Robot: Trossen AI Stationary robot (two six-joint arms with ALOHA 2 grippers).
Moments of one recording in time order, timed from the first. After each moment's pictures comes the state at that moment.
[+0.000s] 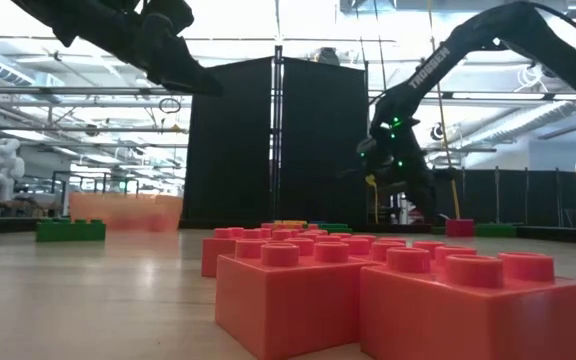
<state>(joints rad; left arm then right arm) 0.20 1.00 0.63 -0.02 -0.02 0.17 -0.90 2.13 1.59 -1.27 0.17 0.31</state>
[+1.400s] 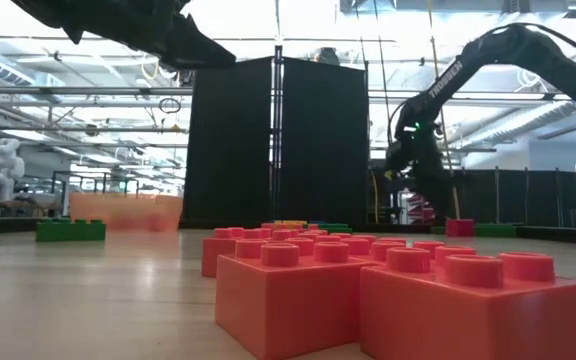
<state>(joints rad) 0.20 1.00 0.63 0.18 -0.02 0.25 -1.16 2.21 1.79 -1.35 0.05 0.29</state>
